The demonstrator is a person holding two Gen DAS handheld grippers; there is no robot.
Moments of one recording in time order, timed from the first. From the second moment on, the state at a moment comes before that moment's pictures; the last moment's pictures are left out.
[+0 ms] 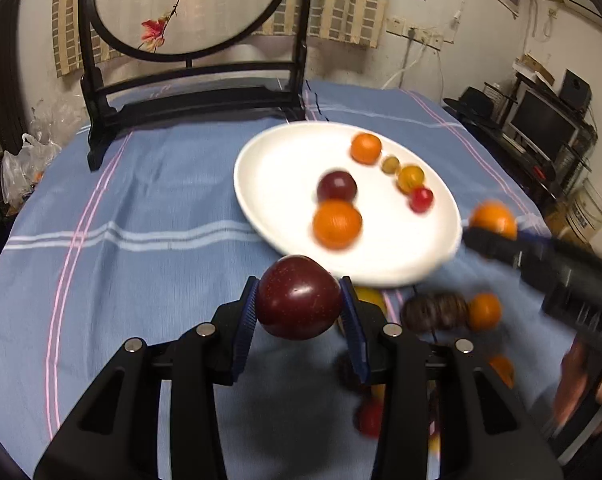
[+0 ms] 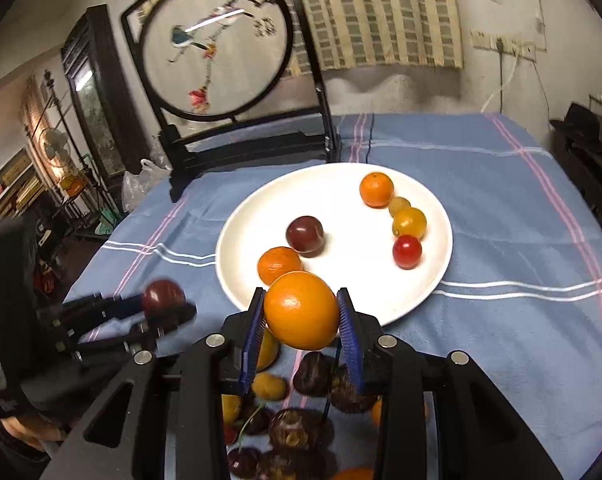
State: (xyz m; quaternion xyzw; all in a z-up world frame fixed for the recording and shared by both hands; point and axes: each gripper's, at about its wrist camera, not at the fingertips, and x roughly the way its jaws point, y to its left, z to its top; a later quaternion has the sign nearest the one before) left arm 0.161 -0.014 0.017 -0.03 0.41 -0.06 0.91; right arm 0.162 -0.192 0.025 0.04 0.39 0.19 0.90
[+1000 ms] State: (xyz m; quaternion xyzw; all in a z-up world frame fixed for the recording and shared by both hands) left arm 0.189 -0.002 0.004 -0.04 0.39 0.00 0.92; right arm 0.178 -0.219 -0.010 0.09 0.41 0.17 0.89
